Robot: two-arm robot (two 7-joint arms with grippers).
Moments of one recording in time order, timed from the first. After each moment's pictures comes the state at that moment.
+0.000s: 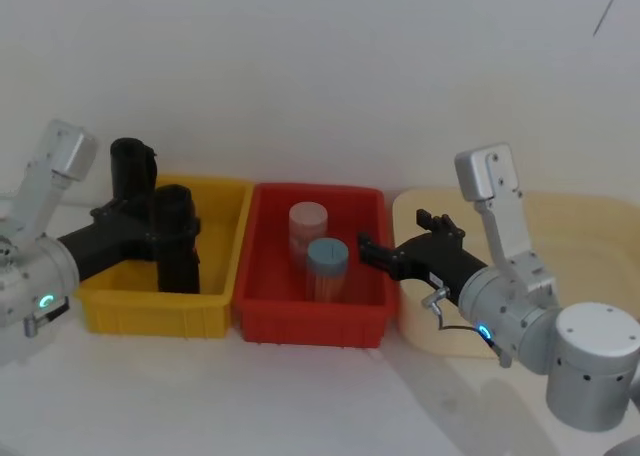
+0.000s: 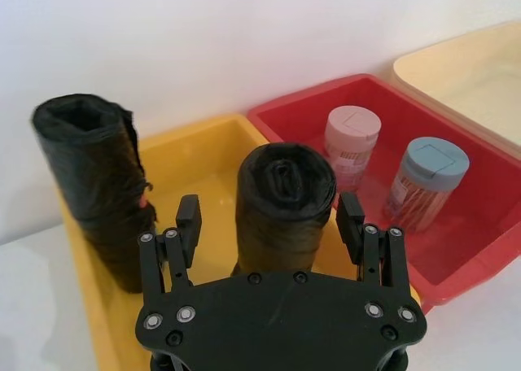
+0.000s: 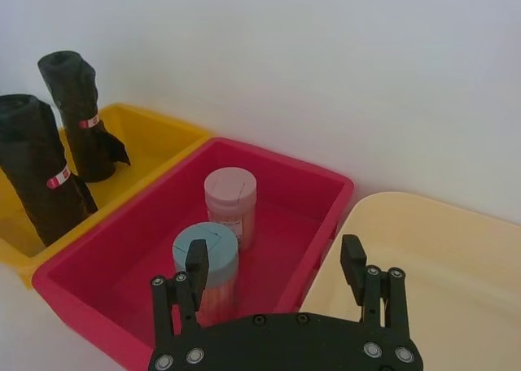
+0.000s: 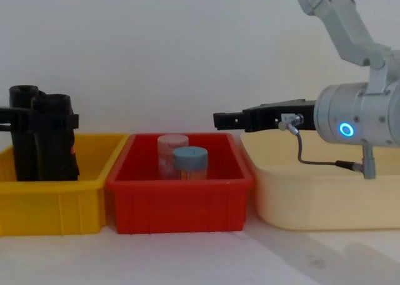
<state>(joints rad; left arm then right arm) -0.39 0.53 0.25 -1.46 -0.52 0.29 -0.39 0.46 0.16 -0.41 -1.43 0.20 0.35 0.24</state>
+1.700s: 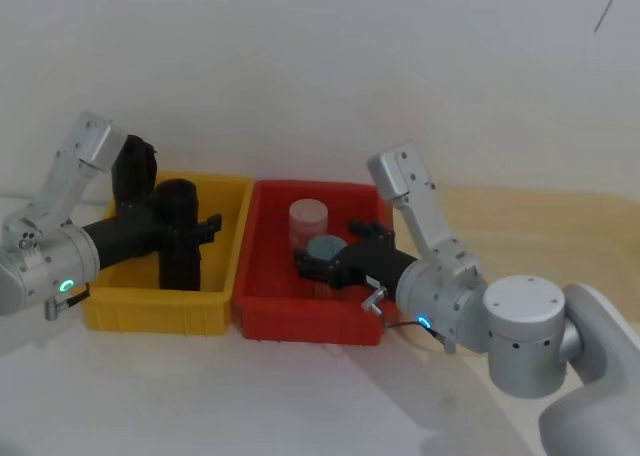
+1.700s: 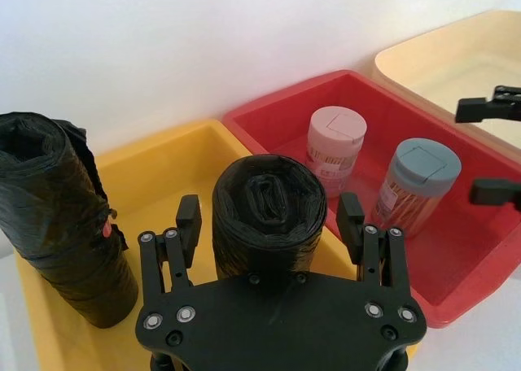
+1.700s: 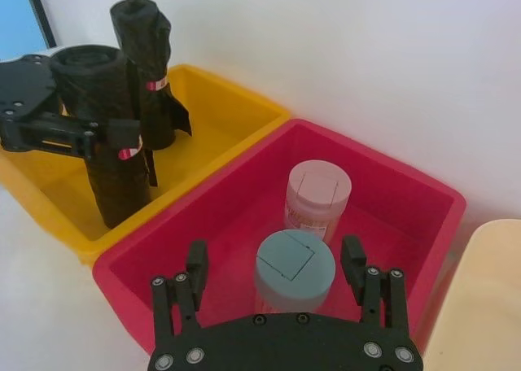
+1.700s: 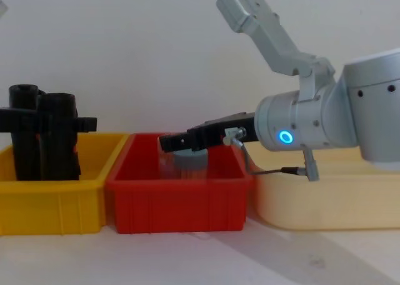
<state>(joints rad) -0.50 0.51 0.32 -1.33 -0.52 0.27 -0.47 0.58 0.09 -0.52 -1.26 0.15 0.37 0.33</state>
